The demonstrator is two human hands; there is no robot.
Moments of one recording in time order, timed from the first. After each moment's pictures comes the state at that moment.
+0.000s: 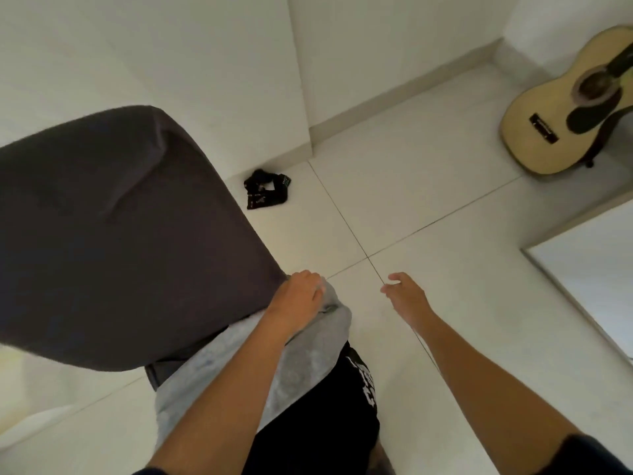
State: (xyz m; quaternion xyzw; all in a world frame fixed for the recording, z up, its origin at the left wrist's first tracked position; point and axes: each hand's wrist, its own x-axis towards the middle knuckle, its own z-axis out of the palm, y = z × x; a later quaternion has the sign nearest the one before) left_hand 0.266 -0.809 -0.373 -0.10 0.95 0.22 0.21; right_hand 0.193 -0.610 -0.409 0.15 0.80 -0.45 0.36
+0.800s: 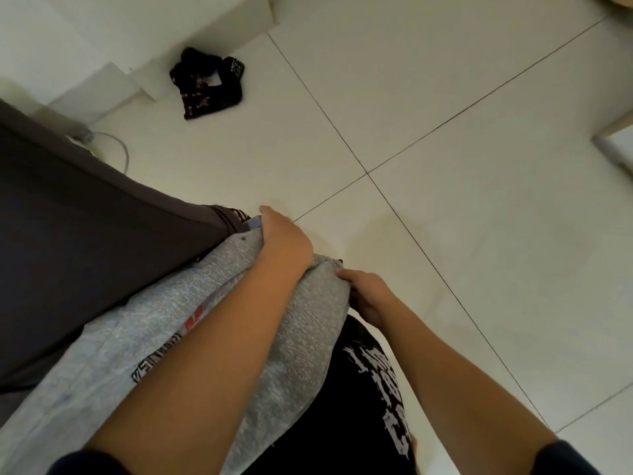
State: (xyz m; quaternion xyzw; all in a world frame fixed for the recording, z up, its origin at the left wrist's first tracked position) left_hand 0.194 -0.794 -0.610 -0.03 0.85 -0.25 0.46; right_hand 0.240 -0.662 -0.686 0.36 0.54 -0.60 0.47
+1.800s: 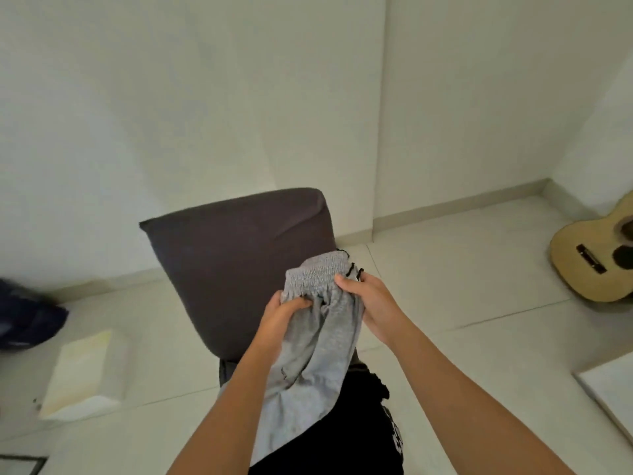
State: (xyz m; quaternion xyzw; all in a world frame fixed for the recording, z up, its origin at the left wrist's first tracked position) left_hand 0.397 -0.854 -0.202 -0.43 0.58 0.69 -0.07; right_hand 0.280 -0.725 -0.185 -0.06 0.56 -0.71 0.44
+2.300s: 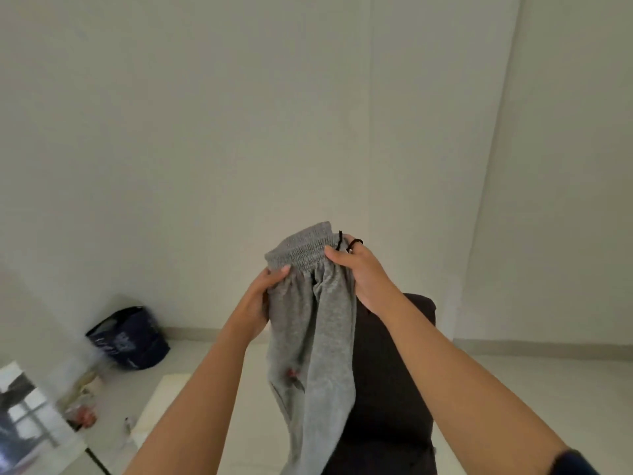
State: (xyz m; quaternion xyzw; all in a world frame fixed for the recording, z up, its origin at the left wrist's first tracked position) left_hand 0.602 -0.944 0.054 -0.20 0.58 0.73 -0.31; right_hand 0.451 -0.837 0.093 -0.37 0.43 -0.71 0.42
